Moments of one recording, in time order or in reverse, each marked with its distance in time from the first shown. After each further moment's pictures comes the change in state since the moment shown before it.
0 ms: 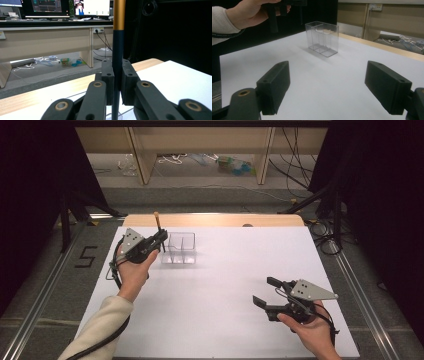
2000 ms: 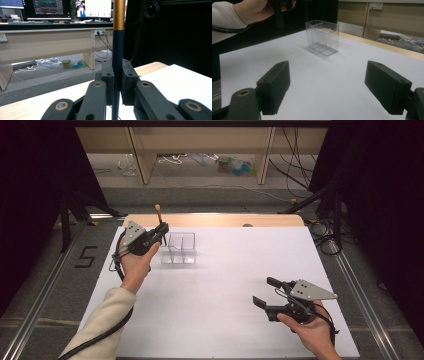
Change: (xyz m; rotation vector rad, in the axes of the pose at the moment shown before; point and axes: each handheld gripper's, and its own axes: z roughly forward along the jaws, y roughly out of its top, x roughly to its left) left arm 0.010 0.009 0.019 -0.021 0.015 0.036; right arm -0.001 -0.001 0.000 0.010 0.001 -0.005
